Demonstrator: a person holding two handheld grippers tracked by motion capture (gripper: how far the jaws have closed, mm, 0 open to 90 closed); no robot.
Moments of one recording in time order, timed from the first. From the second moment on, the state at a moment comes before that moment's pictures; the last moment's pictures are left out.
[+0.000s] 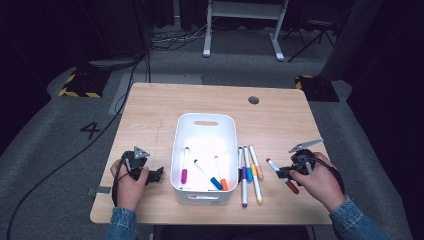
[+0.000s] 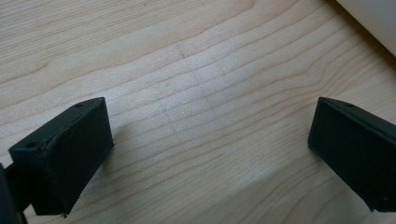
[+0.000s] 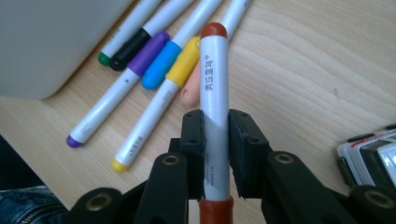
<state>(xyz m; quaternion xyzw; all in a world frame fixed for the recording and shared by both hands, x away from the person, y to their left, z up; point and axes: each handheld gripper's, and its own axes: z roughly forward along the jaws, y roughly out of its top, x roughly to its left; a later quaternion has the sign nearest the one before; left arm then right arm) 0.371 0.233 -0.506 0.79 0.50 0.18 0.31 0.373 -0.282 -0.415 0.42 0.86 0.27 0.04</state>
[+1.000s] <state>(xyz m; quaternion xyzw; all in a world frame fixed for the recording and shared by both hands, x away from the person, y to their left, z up) 0.371 0.233 -0.506 0.79 0.50 0.18 0.31 0.368 -0.244 -0.346 0.36 0.87 0.35 0.02</state>
